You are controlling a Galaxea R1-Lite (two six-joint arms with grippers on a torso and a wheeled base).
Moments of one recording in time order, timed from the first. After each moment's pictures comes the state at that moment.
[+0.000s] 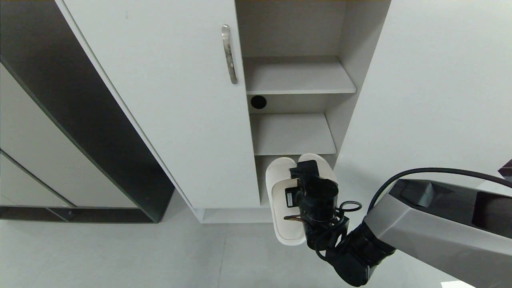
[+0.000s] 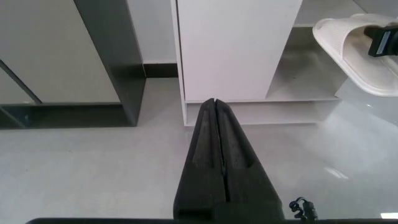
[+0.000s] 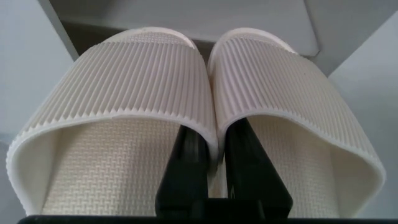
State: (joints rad) left arm 0.00 0.00 0.00 0.00 0.02 0.01; right arm 0.79 2.33 -1.06 -1.28 -0.73 -0.08
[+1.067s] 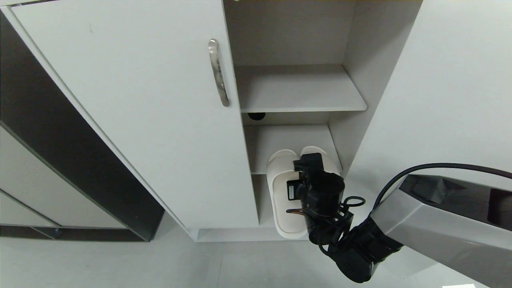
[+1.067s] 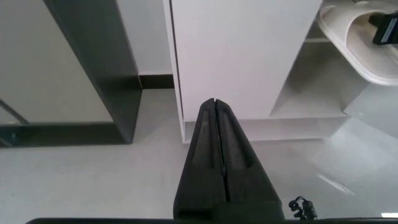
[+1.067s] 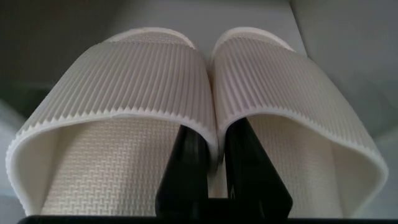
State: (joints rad) left arm 0.00 0.00 0.00 0.00 0.02 0.01; right arm 0.79 2.30 -1.06 -1.31 -0.73 -0.08
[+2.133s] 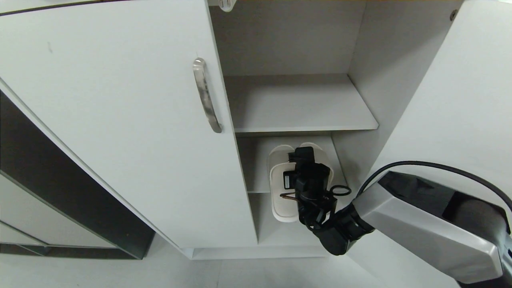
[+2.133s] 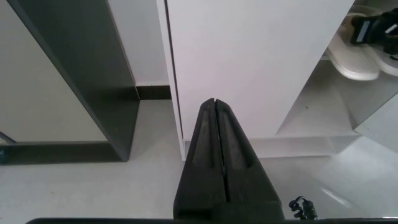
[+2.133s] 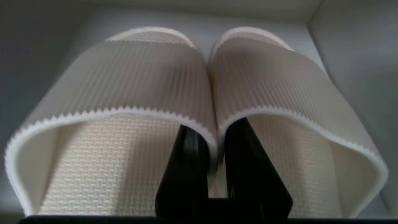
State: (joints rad) left arm 0.00 0.00 0.00 0.00 0.02 0.00; right arm 0.71 2.44 -1.35 -1.17 -0.70 -0.07
